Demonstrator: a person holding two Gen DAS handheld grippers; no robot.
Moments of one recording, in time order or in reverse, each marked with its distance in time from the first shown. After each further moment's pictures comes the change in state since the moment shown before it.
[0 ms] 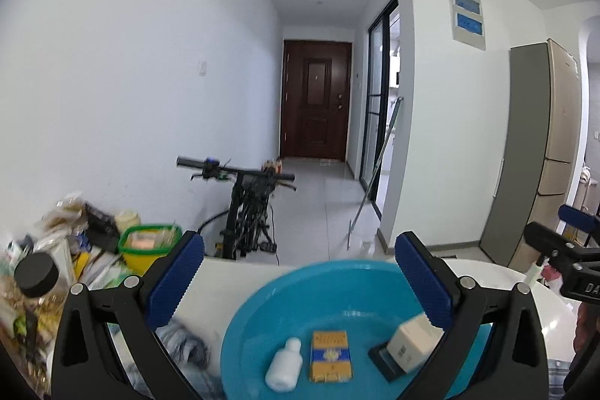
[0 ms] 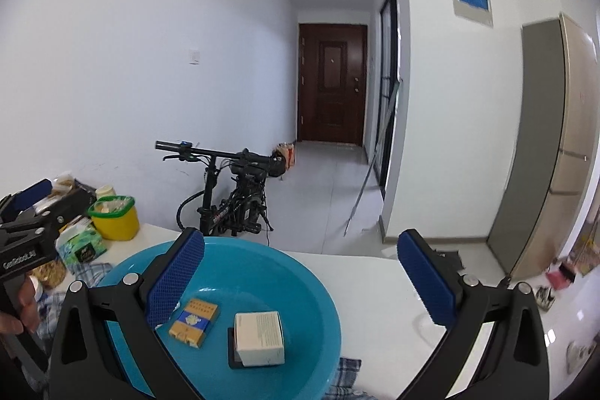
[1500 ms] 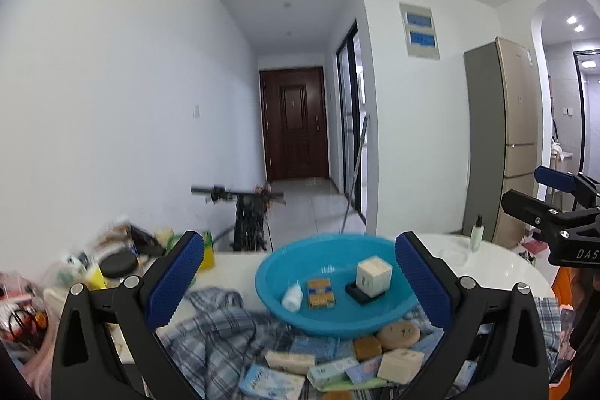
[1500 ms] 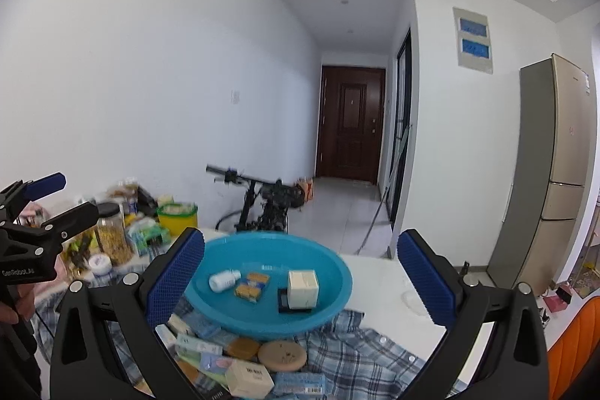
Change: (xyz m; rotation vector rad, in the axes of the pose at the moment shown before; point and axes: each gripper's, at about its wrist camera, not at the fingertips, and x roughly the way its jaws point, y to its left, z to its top) left arm -0.265 -0.009 -0.027 0.118 -0.082 -0.062; right arm -0.208 0.044 -0.040 -0.053 -0.127 0.065
